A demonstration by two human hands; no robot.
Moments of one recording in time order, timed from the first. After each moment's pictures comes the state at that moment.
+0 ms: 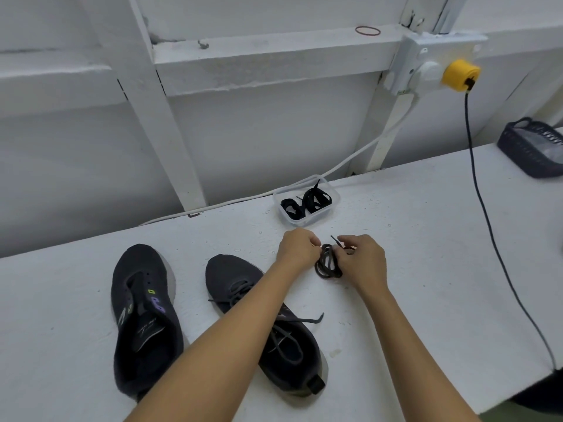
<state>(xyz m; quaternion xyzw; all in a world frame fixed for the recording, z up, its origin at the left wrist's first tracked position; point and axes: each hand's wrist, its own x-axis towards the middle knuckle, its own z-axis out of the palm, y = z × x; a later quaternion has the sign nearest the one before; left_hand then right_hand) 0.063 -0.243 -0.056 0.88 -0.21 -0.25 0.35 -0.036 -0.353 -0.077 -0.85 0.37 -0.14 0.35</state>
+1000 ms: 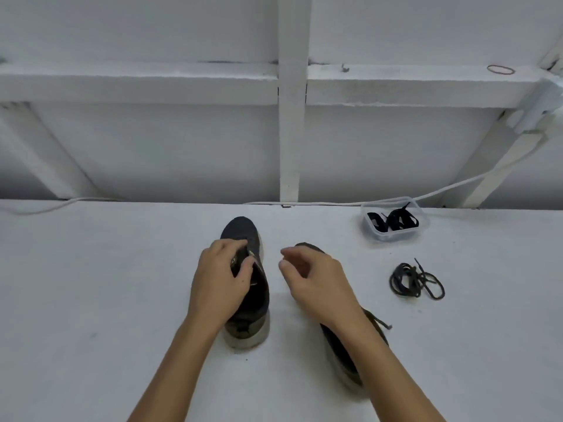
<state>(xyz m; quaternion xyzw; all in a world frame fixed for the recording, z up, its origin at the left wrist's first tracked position) 0.004 0.030 0.000 0.94 -0.04 0.07 0.33 -0.031 -0.149 0.014 -0.87 0.05 0.00 0.49</state>
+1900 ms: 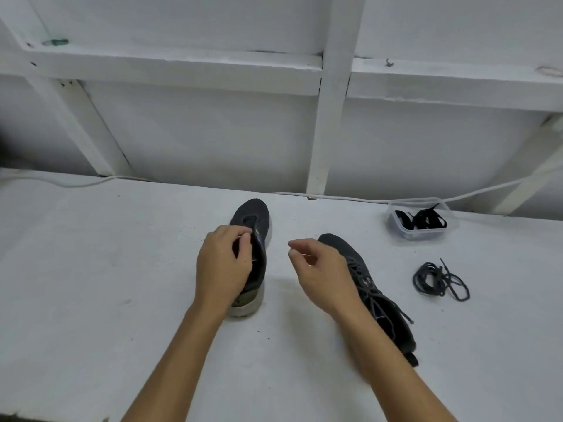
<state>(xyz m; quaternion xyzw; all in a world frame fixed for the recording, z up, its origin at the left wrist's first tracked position) -0.008 0.066 0.002 0.91 0.00 0.18 0.36 -0.030 -0.111 0.001 -0.85 0.05 -0.01 0.53</state>
